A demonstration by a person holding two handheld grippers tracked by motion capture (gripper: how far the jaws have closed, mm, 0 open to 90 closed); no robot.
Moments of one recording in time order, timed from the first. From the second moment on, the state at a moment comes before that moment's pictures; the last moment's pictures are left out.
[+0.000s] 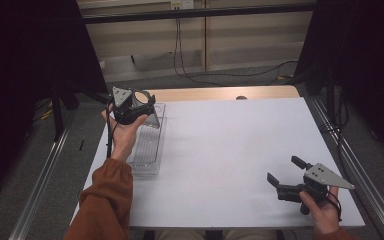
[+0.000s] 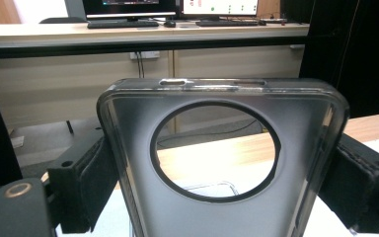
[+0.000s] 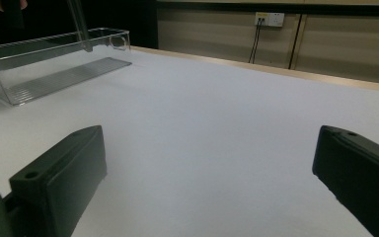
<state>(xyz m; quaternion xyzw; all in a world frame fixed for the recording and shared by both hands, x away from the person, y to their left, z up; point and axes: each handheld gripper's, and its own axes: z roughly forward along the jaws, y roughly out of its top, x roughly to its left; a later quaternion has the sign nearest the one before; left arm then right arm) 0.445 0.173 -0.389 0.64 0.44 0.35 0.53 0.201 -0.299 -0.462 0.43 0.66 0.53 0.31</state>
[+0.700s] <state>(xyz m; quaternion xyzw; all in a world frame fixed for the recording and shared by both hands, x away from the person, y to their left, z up) 0.471 0.165 -0.401 0.65 0.44 0.36 0.50 0.201 -0.299 -0.463 0.43 0.66 0.53 0.31</state>
